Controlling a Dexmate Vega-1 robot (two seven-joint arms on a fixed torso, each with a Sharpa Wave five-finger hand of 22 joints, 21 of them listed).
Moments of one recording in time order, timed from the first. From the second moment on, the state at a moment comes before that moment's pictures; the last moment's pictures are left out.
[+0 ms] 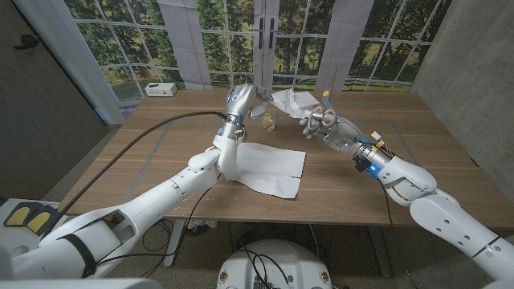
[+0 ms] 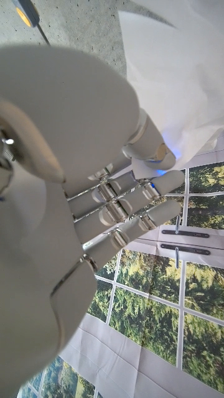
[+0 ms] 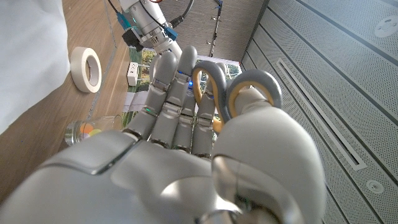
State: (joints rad) left arm 0.62 0.52 0.80 -1.46 0.74 0.02 0.87; left_hand 1.07 -0.15 0.76 -0.16 0.18 1.29 -0.18 0.34 0.22 1.27 -0.19 0.27 0.32 1.37 -0.24 0.20 0.19 0.83 -0.10 1.01 0.19; right arm -1.29 -0.81 -0.20 -2.00 1.03 0.22 0.42; right_hand 0.92 0.13 0.41 -0.13 0.53 0.76 0.13 0.83 0.71 0.76 0.07 0.60 0.50 0.88 -0.07 0.64 0.40 0.52 -0.05 1.35 0.18
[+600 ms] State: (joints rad) left arm 0.64 0.54 0.78 -1.48 0.74 0.02 0.87; left_hand 1.07 -0.15 0.77 -0.16 0.18 1.29 -0.18 0.34 0.23 1.27 -0.19 0.27 0.32 1.37 -0.24 0.20 0.19 0.82 -0.10 1.01 0.19; right arm -1.31 -0.81 -0.20 -2.04 0.97 0.23 0.31; right_hand 0.86 0.03 0.27 -0.08 0.23 0.90 0.12 1.00 0.73 0.86 0.04 0.62 0.54 1.00 -0.12 0.69 0.46 0.52 -0.05 1.46 0.19
